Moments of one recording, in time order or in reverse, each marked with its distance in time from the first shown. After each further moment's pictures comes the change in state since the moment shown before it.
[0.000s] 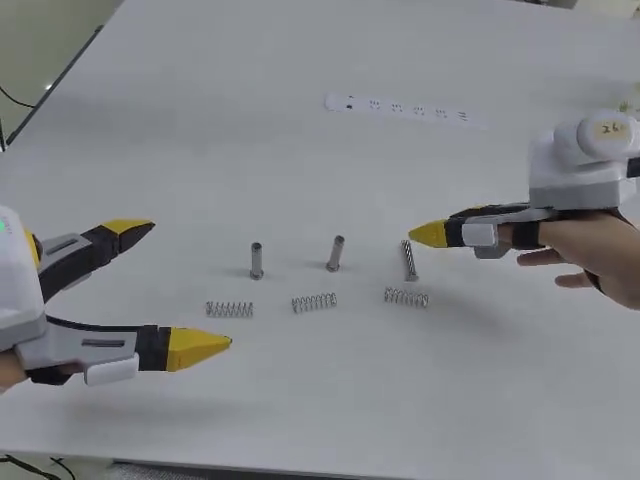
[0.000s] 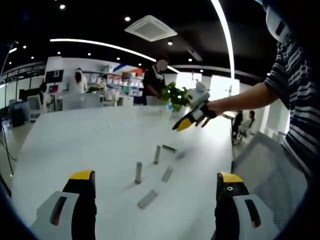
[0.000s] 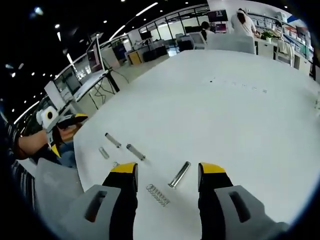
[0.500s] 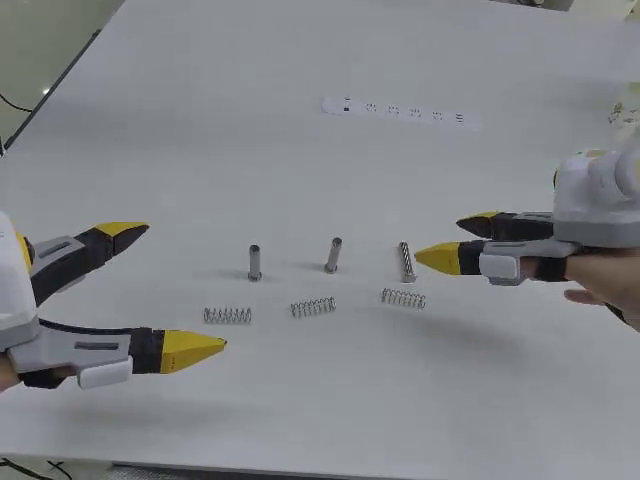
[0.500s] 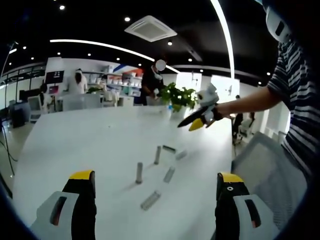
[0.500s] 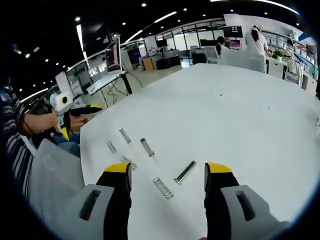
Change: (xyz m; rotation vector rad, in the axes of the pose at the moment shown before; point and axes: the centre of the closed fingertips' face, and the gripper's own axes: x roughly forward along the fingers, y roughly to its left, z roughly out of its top) left arm 0.000 0.000 0.003 0.005 -0.004 0.000; right arm -0.024 0.015 -0.007 -0.155 -0.099 0.049
